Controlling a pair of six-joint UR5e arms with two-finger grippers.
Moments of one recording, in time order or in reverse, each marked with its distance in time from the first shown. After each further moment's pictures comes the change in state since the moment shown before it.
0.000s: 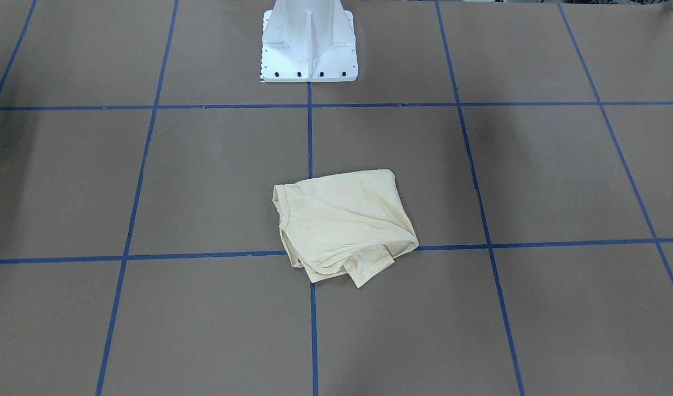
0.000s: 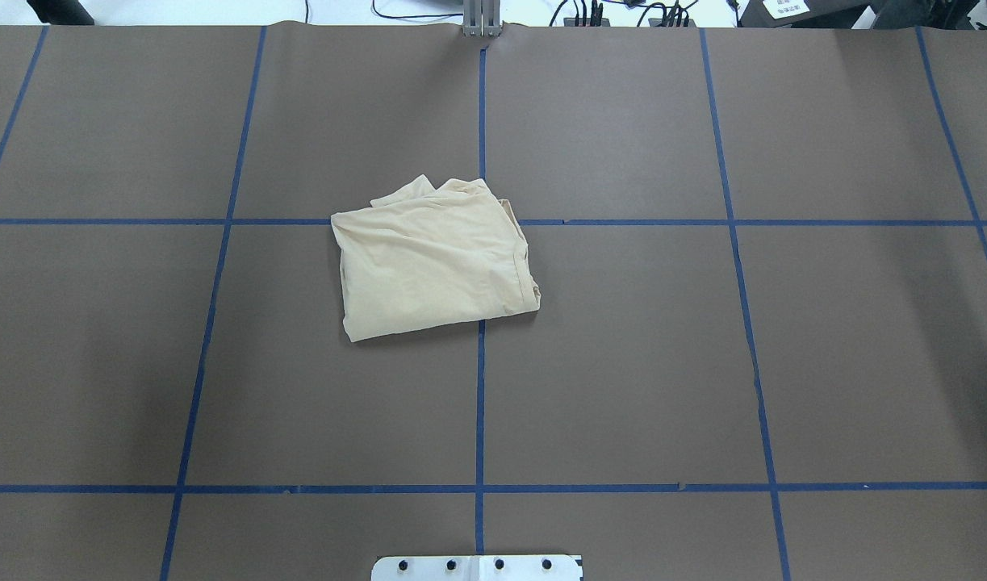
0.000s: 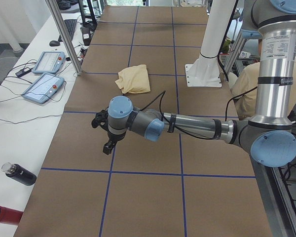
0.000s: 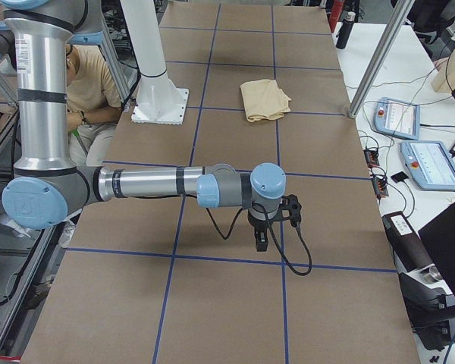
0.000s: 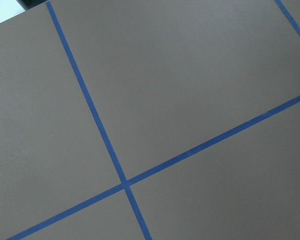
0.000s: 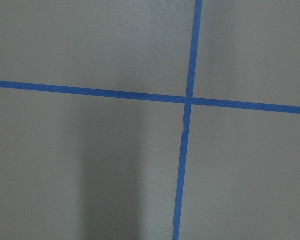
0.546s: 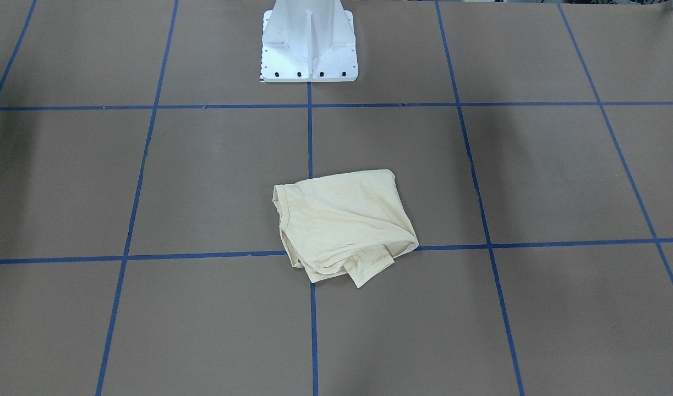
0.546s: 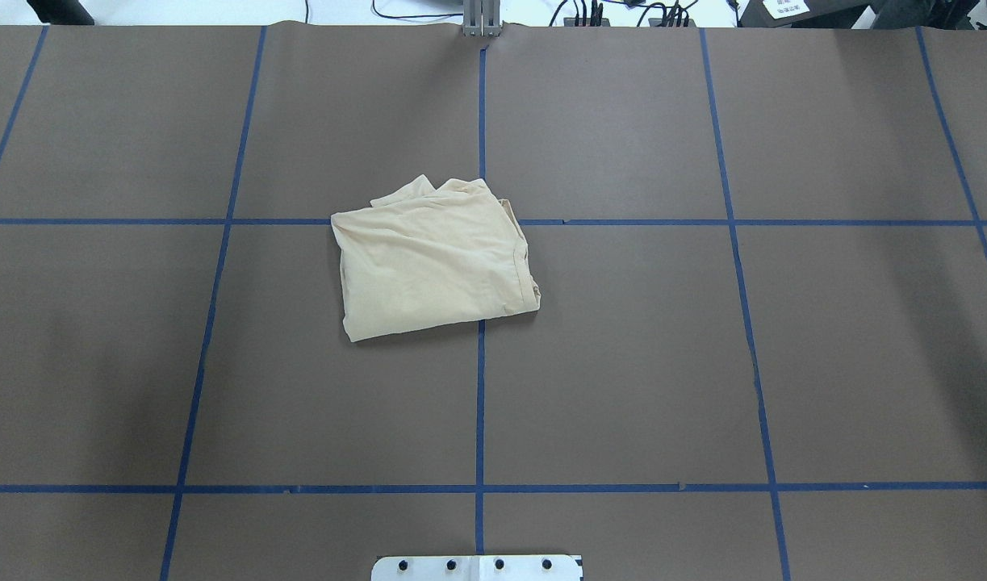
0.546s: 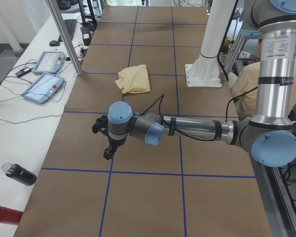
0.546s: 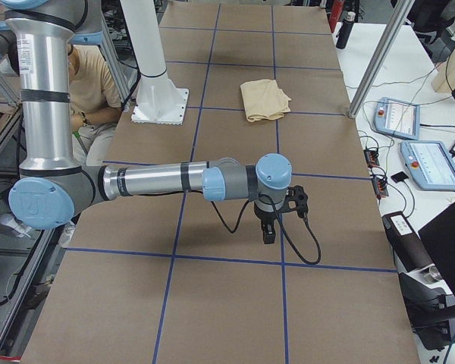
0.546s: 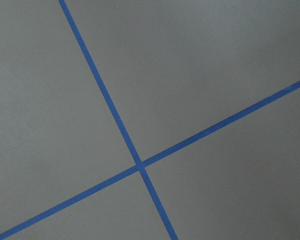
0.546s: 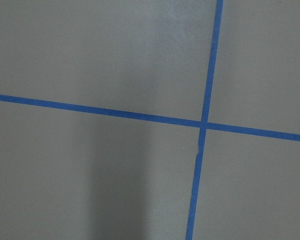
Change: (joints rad) left arm 0.000 -0.001 0.066 -0.010 0.015 0.034; right arm 0.000 0.032 0.047 -0.005 0.000 -0.003
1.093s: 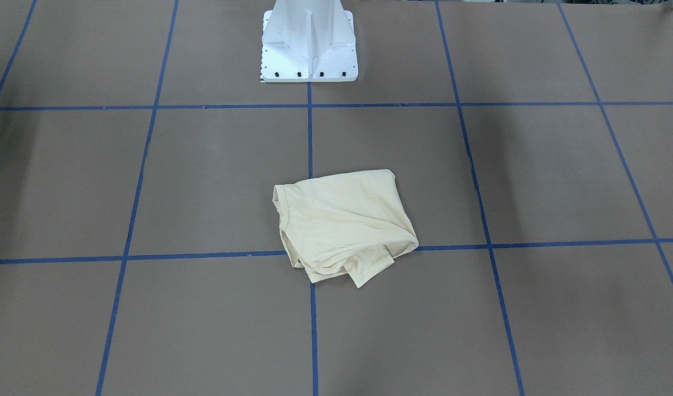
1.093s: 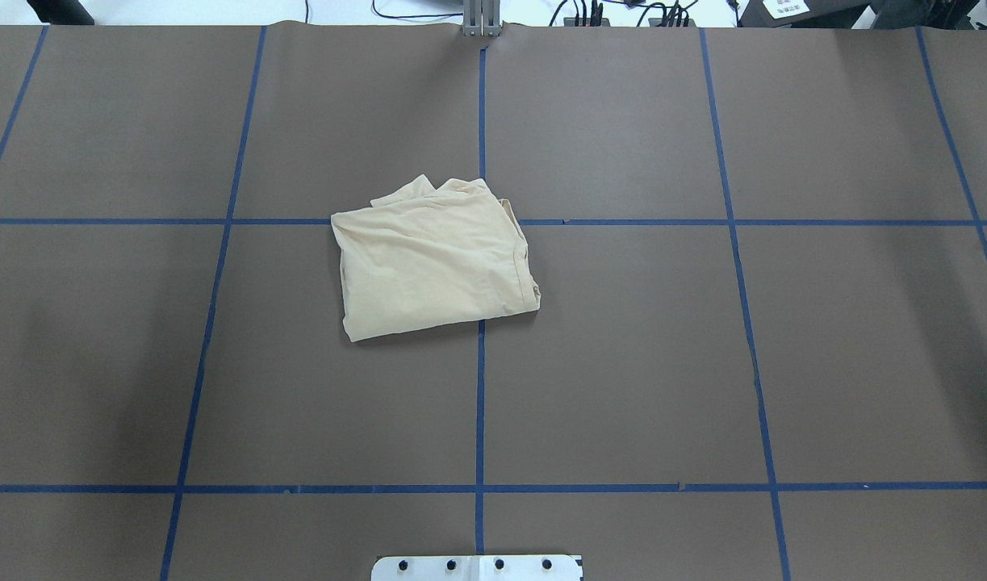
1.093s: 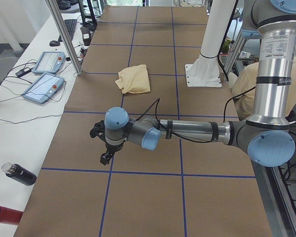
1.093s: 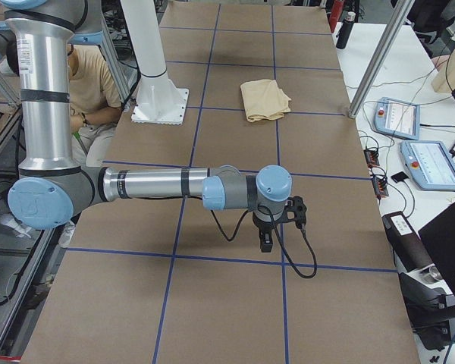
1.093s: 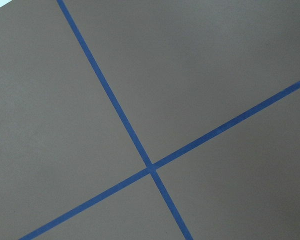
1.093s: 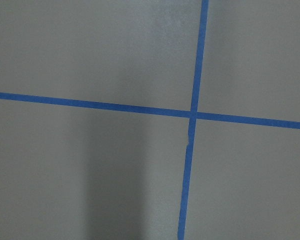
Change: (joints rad) left arm 0.000 -0.006 0.062 -0.002 0.023 0.085; right arm 0.004 -0.001 -0.048 0.002 0.003 -0.001
